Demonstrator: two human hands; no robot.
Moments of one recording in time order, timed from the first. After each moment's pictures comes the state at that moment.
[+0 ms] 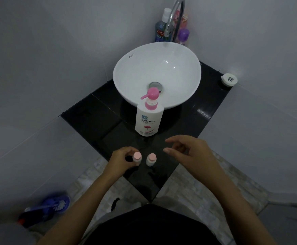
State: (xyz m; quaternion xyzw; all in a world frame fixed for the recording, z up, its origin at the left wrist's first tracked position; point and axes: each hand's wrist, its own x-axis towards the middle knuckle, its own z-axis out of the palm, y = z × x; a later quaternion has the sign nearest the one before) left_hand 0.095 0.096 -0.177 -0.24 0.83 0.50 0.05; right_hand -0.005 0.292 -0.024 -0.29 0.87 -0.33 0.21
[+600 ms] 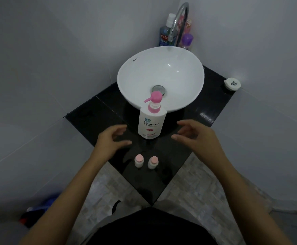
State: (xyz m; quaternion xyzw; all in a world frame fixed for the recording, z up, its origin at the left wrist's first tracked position) left_hand 0.077 0.048 -0.130 -0.29 0.81 0.51 -0.06; right_hand -0.046 0.285 -0.031 -0.23 0.86 -0.41 0.18
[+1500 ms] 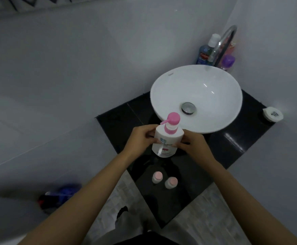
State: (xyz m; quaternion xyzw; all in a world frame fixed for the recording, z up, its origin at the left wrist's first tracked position) left_hand 0.039 0.041 -0.106 -0.21 0.78 0.57 -0.14; right_hand -0.099 0.201 -0.100 -0.39 0.79 -0.40 0.26
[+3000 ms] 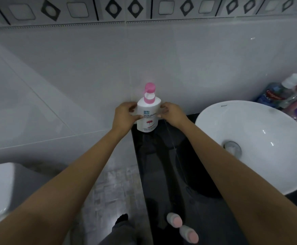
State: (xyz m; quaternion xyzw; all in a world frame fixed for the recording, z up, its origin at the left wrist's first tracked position) left_hand 0.075 -0.150 -0.118 -0.50 0.72 0.38 -0.29; right_hand -0.115 -0.097 -0.103 -0.52 0.74 -0.25 0.35
